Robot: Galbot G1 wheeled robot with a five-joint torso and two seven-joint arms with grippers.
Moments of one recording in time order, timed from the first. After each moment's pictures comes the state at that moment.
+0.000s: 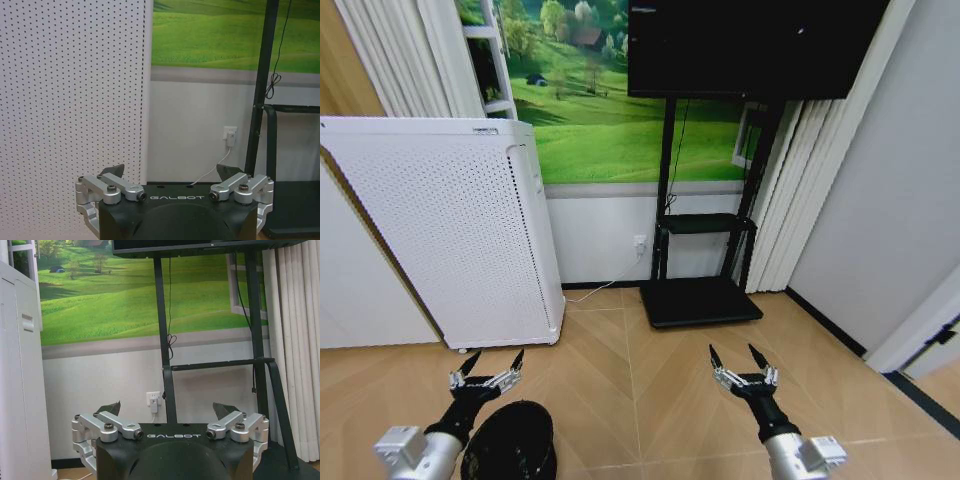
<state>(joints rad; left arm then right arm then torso) 1.91 -1.27 -0.92 -2.44 -0.53 0.23 0.03 -1.88 1.28 0.63 2.35 0.36 0.08 0.05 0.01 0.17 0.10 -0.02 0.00</state>
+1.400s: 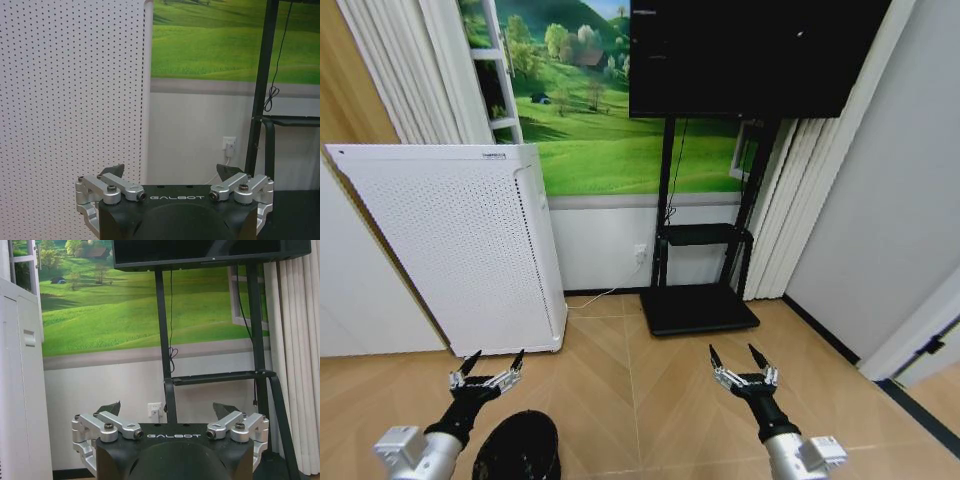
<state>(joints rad) 1.91 -1.27 -0.92 -2.44 -0.53 0.23 0.03 -1.88 1.28 0.63 2.35 0.36 0.08 0.05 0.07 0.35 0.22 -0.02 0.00</state>
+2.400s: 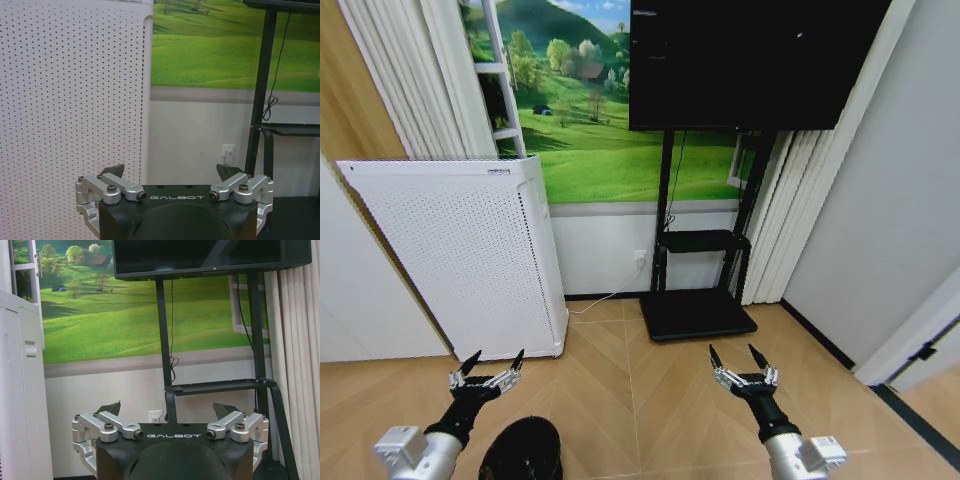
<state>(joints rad) 1.91 -1.27 -0.92 -2.44 -0.53 0.23 0.03 -1.88 1.28 0.63 2.35 0.36 0.08 0.05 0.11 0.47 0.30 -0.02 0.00</state>
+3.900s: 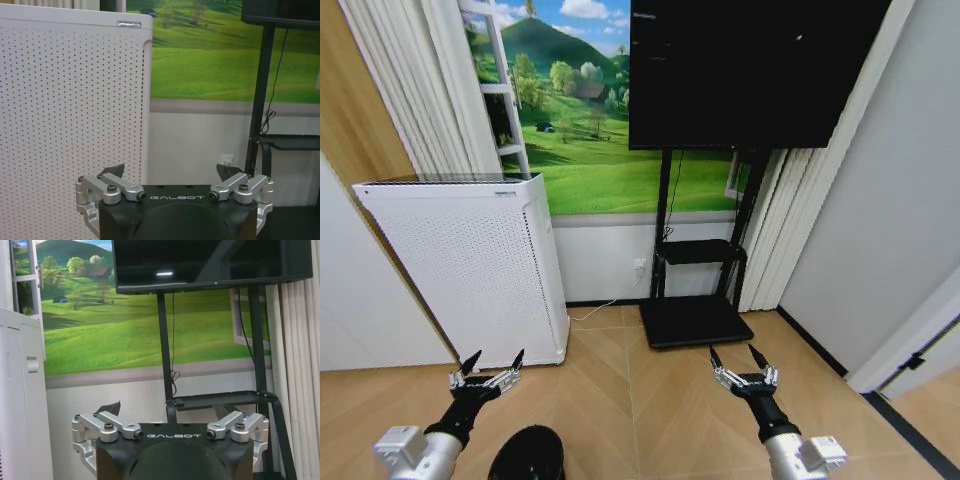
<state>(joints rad) 1.91 -1.27 -0.92 -2.44 -0.53 0.23 0.03 -1.88 1.28 0.63 2.35 0.36 0.08 0.05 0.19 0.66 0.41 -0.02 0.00</state>
